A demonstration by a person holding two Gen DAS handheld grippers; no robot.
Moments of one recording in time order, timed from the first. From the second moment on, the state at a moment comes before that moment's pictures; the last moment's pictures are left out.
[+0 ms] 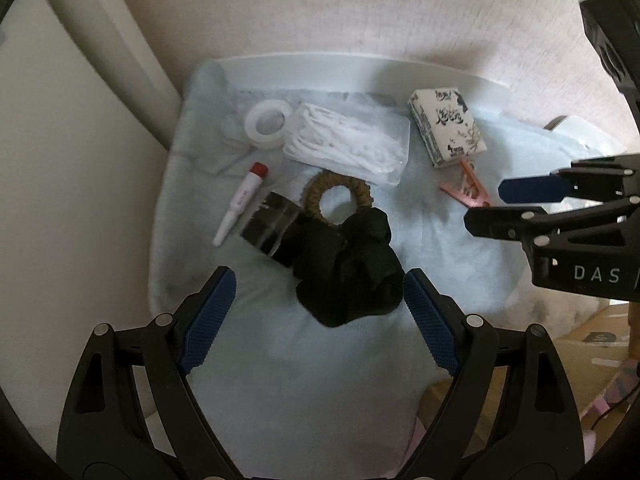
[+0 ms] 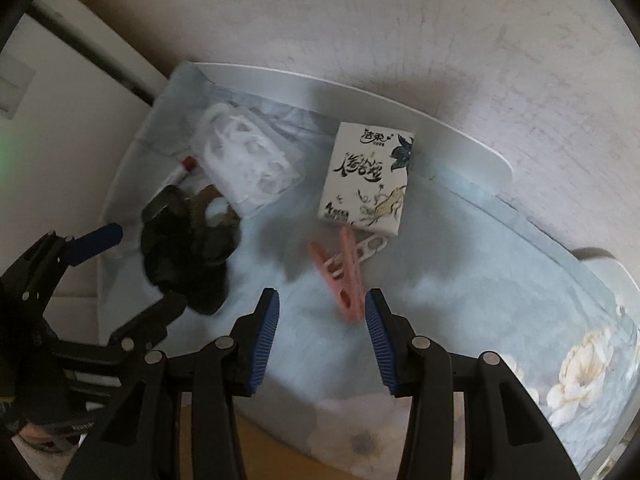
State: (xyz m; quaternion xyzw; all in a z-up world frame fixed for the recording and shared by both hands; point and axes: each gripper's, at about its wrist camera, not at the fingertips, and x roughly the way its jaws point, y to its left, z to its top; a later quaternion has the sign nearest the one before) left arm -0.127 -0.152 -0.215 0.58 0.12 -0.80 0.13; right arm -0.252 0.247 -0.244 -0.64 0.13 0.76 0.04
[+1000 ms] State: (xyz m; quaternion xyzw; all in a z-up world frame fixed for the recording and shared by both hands) left arm -0.135 -0.150 -0.229 0.59 0.15 -0.79 0.13; right arm -0.233 0.260 -0.263 -0.65 0.15 0.74 0.06
